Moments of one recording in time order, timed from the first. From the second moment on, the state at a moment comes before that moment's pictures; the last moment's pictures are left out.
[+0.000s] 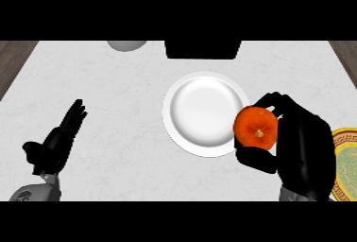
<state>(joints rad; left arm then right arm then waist) -0.07 0.22 0.09 -1.34 0.01 -0.09 -0.12 -0.24 -0.06 0.32 -2.05 1.21 0.13 0.81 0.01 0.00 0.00</state>
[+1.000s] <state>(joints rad) -0.08 0.20 0.09 -1.31 -0.02 -0.08 -0.14 -0.66 0.00 0.30 -1.17 1.00 -0.50 0.86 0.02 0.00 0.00</state>
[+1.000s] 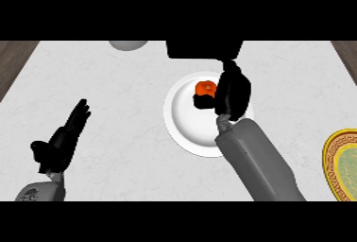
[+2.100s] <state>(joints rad) -0.06 0.20 0.11 -1.33 -0.01 -0.08 -0.13 -0.13 -0.16 0.18 -1.65 0.35 -0.81 0.30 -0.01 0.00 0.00</state>
